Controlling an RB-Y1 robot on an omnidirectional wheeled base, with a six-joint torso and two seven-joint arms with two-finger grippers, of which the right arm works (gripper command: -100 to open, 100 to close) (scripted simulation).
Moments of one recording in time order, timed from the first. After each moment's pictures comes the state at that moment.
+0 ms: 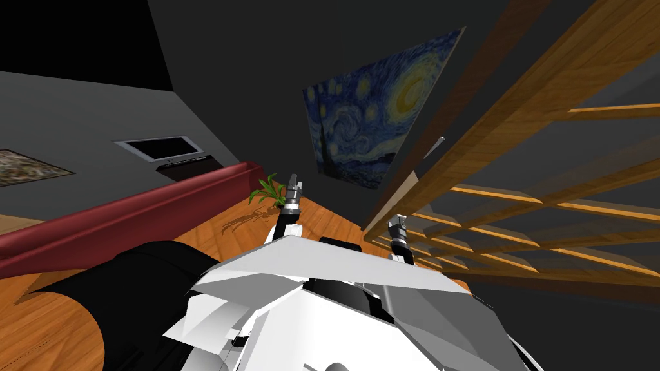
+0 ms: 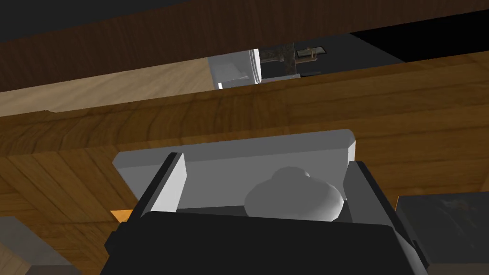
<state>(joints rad) -0.04 -0.24 -0.03 -0.57 -0.25 -0.90 -0.29</state>
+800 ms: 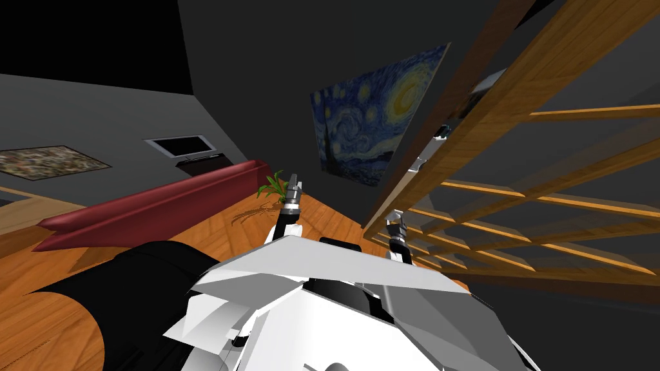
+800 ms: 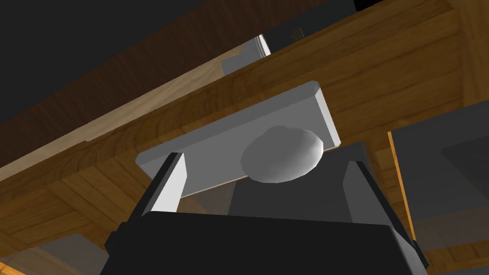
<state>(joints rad) -0.04 -0.23 0.00 -0.58 -0.34 -0.89 -0.50</state>
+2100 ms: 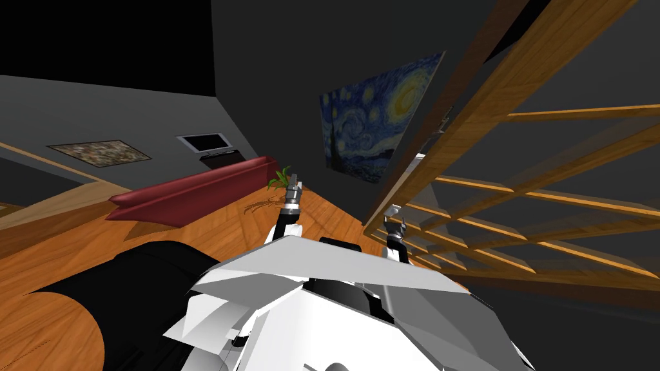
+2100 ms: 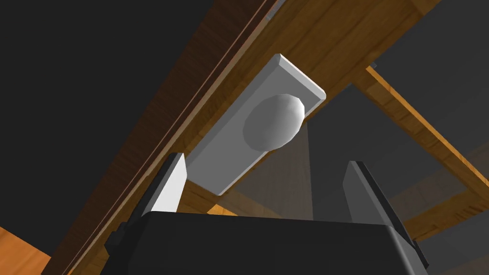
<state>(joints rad) -0.05 -0.21 0.04 -0.62 -0.48 -0.89 -0.82</state>
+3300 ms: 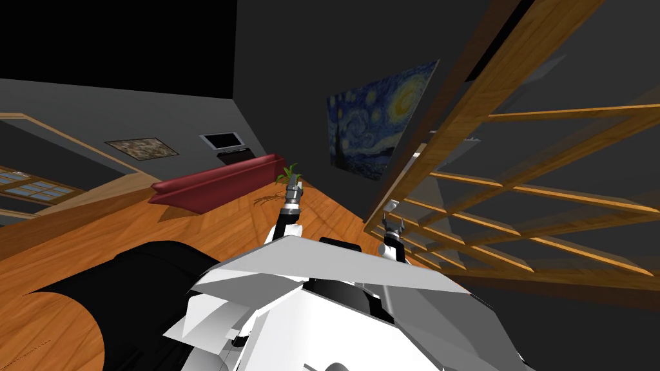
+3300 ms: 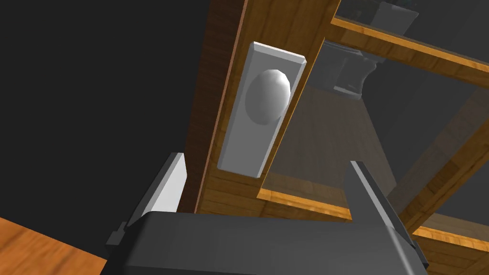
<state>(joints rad) -0.06 -0.19 0.08 -0.65 -0.60 -0.88 -1.12</state>
